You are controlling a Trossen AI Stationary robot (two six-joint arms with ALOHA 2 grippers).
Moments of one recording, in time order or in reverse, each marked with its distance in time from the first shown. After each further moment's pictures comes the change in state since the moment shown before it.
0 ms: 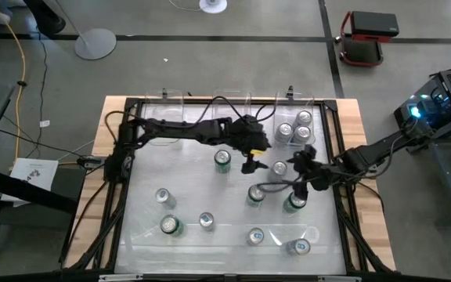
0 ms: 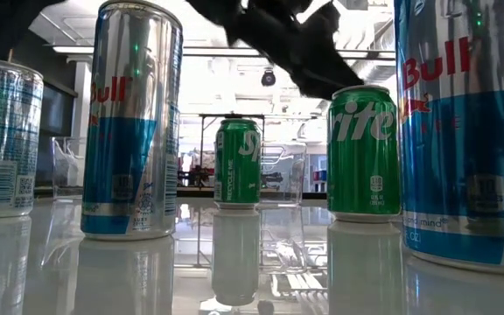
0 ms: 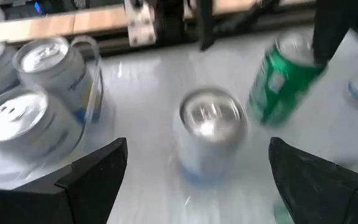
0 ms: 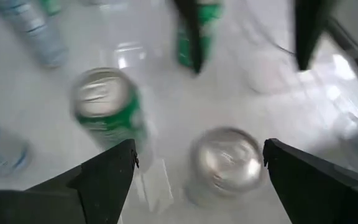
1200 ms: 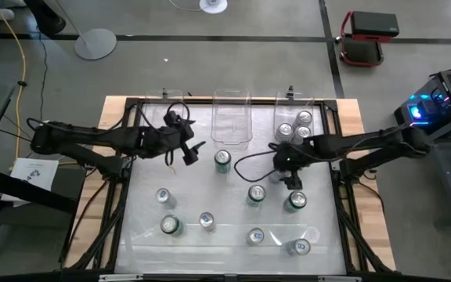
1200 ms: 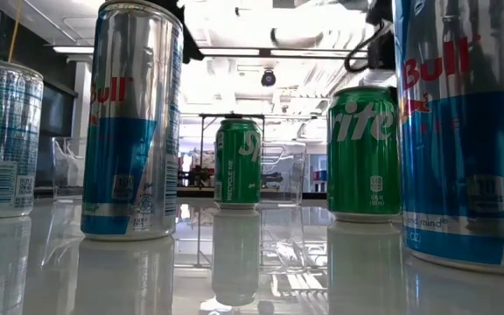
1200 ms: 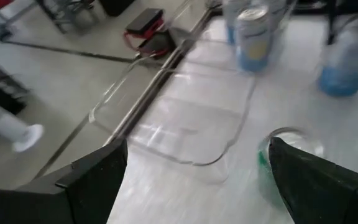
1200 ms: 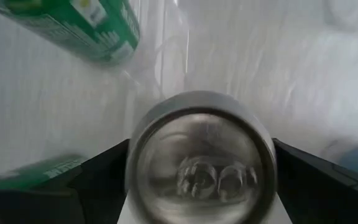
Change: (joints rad) left arm -0.146 -0.895 -0.753 -0.119 -0.850 -0.313; right arm -0.452 0.280 0.037 -0.059 -0.562 -0.556
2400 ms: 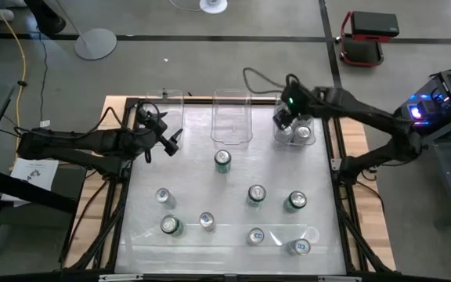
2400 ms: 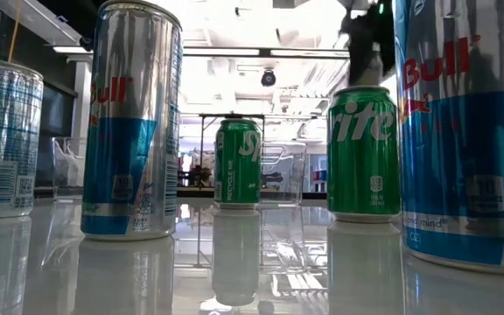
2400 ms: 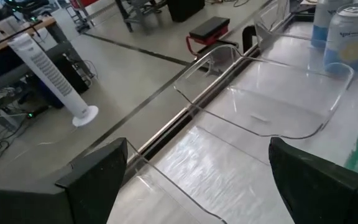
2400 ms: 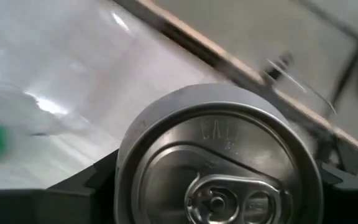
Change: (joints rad) left arm 0.014 -0.312 -0.243 -0.011 -0.226 -0.082; right arm -0.427 0.121 0.591 -0.391 0.391 0.490
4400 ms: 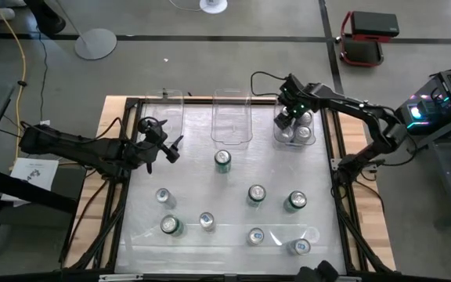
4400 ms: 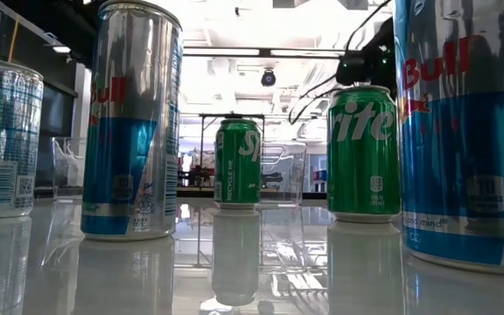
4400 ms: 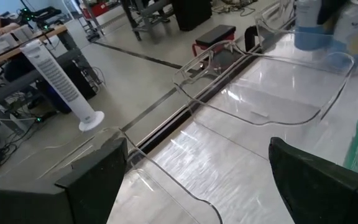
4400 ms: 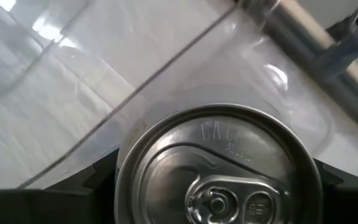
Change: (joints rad) left arm -0.125 -0.004 -0.138 0.109 -0.149 -0.071; right arm -0.349 0.168 -0.299 0.322 -0.335 -0.399
